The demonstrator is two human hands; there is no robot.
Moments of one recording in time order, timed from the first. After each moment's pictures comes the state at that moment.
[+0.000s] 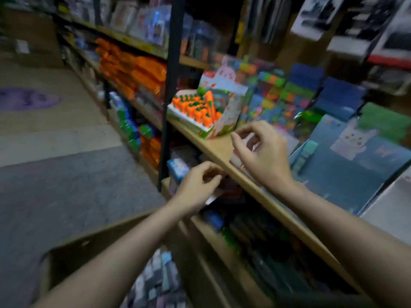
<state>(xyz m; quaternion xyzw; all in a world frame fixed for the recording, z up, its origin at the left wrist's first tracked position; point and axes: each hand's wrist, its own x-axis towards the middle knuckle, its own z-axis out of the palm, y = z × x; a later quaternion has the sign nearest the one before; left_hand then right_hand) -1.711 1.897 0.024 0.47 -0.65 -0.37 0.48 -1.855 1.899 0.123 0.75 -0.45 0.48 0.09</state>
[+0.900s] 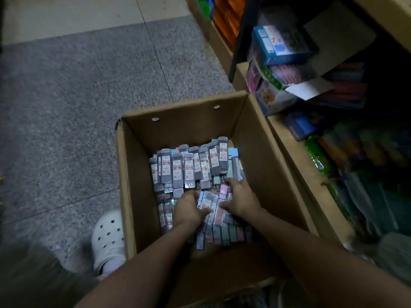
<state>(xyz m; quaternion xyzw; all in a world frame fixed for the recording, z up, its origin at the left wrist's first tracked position) -1.632 2.072 -0.276 0.82 -0.37 -0.41 0.16 -1.769 1.992 -0.267 0.70 -0.61 -0.10 -0.35</state>
